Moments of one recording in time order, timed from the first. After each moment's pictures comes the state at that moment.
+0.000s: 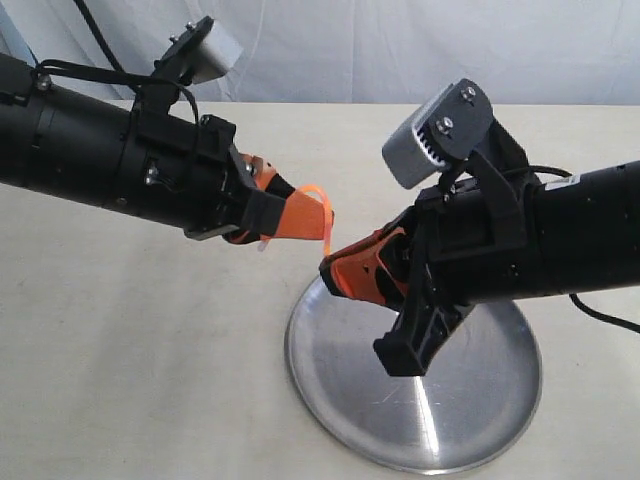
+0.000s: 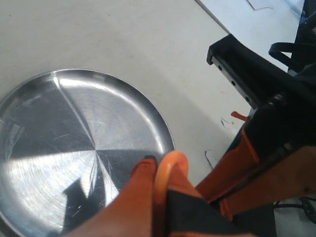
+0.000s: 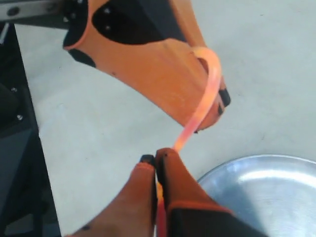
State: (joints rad) left arm -0.55 1.39 -0.89 -1.26 0.78 1.01; right arm 0.50 1.20 -0.69 1.11 0.60 -1.25
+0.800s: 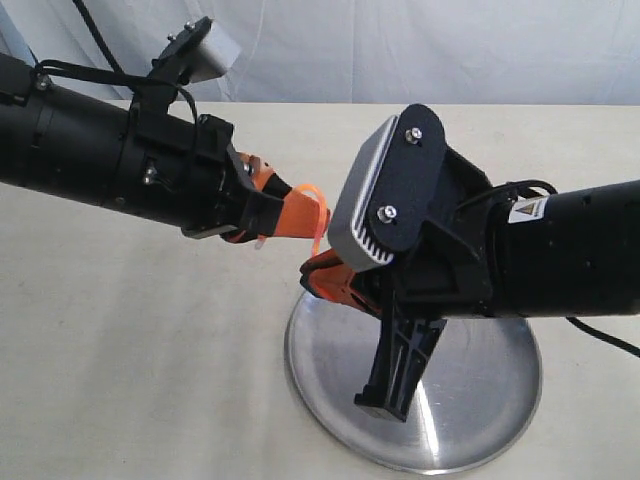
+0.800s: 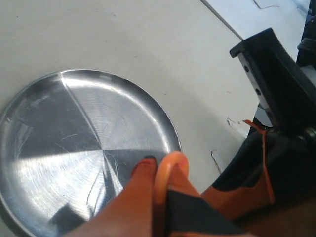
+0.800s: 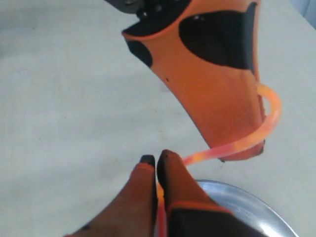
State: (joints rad) left arm -0.55 1.39 -0.89 -1.24 0.77 1.01; right arm 0.69 1.20 -0.69 0.94 0.37 -1.34
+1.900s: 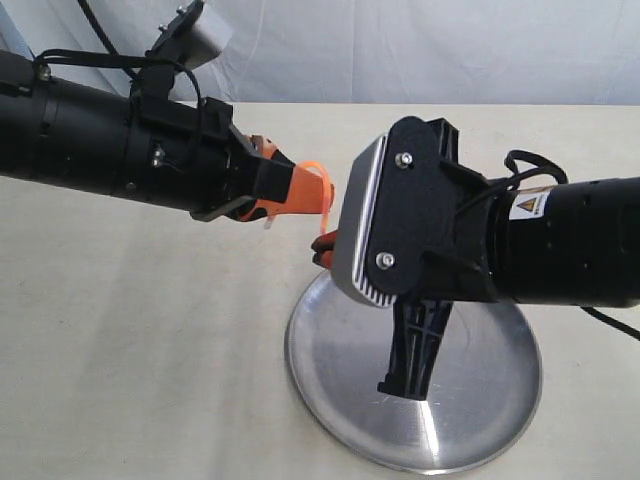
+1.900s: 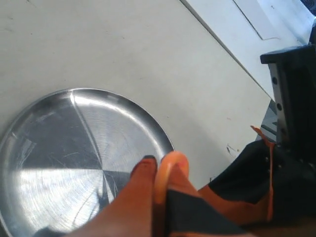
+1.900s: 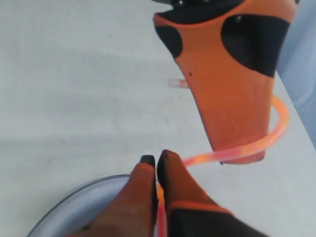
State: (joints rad) left arm -0.55 1.40 -0.89 -1.33 0.72 1.01; right arm 0.69 1.20 -0.69 0.78 0.28 -1.46
